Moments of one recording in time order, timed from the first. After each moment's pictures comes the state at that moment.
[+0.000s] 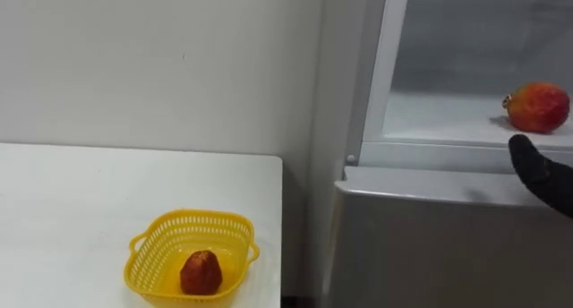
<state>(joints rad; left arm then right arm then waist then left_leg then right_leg) 0.20 0.24 0.00 1.15 0.40 0.01 -0.07 -0.18 -0.43 -0.19 -0.10 -0.28 -0.23 -0.66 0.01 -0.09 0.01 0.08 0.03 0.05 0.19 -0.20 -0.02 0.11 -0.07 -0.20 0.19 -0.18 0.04</state>
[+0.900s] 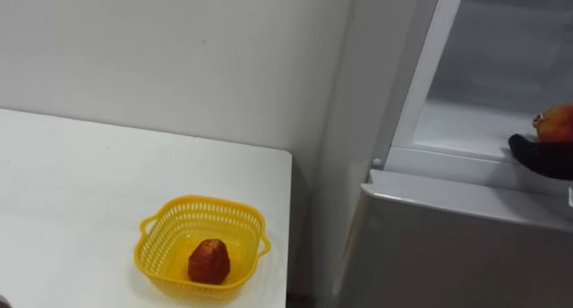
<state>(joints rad) 0.21 0.31 0.00 1.10 0.40 0.04 -0.09 -0.46 -0.67 -0.09 0.37 -0.16 -0.11 -0.50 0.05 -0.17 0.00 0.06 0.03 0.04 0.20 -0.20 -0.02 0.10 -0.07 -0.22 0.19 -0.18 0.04</state>
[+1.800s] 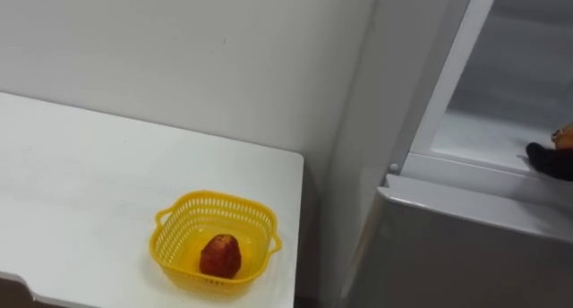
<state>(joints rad) 0.23 0.34 0.00 1.04 0.40 0.07 -0.10 -0.57 -0.75 -0.06 0.60 -0.09 -0.07 -0.33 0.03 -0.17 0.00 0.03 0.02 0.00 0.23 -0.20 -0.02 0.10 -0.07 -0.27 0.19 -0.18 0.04</state>
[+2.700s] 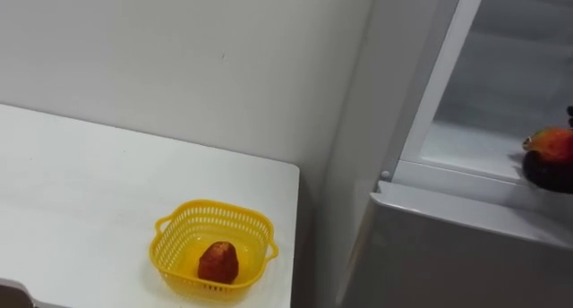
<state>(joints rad) 0.25 0.34 0.00 1.04 0.40 0.10 -0.09 -0.66 -0.77 -0.06 0.81 0.12 -0.04 -0.06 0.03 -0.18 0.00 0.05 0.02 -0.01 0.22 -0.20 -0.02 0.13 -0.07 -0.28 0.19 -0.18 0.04</state>
